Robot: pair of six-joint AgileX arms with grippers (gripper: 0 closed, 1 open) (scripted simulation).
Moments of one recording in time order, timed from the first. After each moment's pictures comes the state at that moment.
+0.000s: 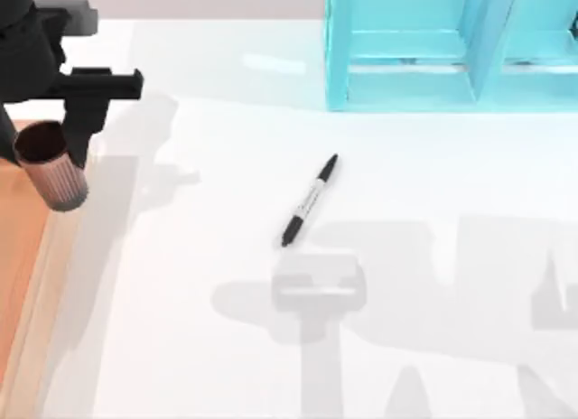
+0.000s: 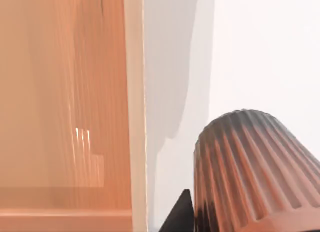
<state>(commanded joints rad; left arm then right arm) -0.25 1.78 1.74 -1.53 0.00 -0.23 0.00 0.00 0.00 0.00 0.00 0.00</state>
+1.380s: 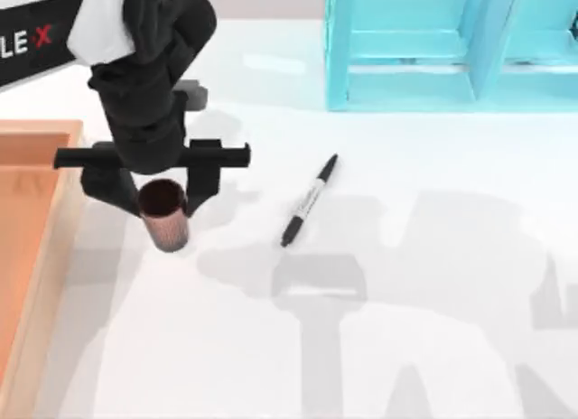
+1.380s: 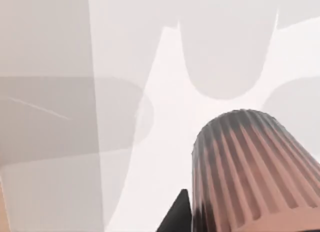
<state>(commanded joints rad) -0.42 1.97 1.54 -1.13 0.00 -0.40 0.00 0.00 0.00 0.00 0.00 0.00</state>
